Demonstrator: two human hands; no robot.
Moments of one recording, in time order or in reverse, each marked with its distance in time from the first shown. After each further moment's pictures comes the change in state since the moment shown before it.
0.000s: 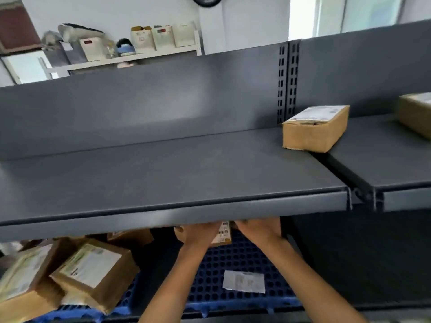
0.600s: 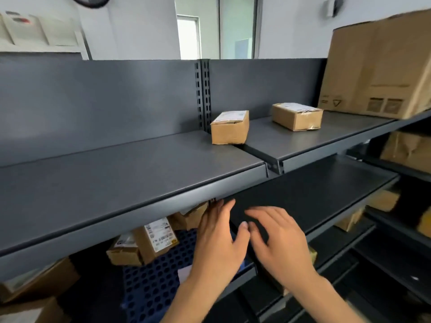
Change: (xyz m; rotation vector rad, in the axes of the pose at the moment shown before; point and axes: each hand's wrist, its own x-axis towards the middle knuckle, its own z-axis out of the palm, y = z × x) left_hand -0.120 0.051 -0.009 -0.094 -0.400 0.816; right_hand -0.173 -0.041 -0.125 -0.297 0.523 0.082
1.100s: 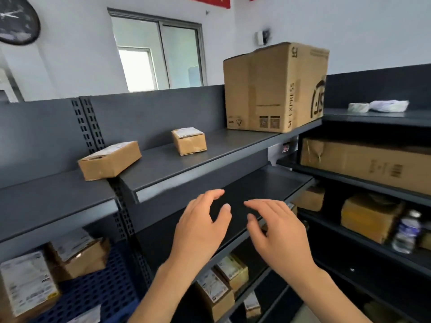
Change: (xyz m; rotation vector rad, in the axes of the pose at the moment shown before) left_hand 0.053 0.198 0.142 -0.054 -0.089 0.169; right_hand -0.013 0.202 -0.171 -0.098 0.205 0.088
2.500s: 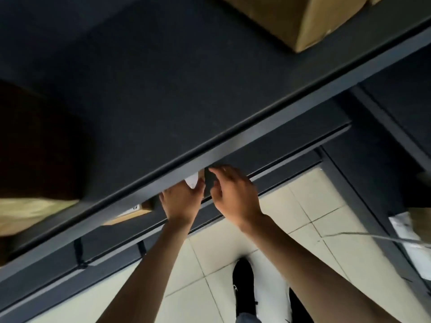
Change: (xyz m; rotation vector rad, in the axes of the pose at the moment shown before) left_hand -0.023 -0.415 0.734 0.510 -0.168 -1.047; right_hand -0.318 0.576 0.514 0.305 -0.878 0.217
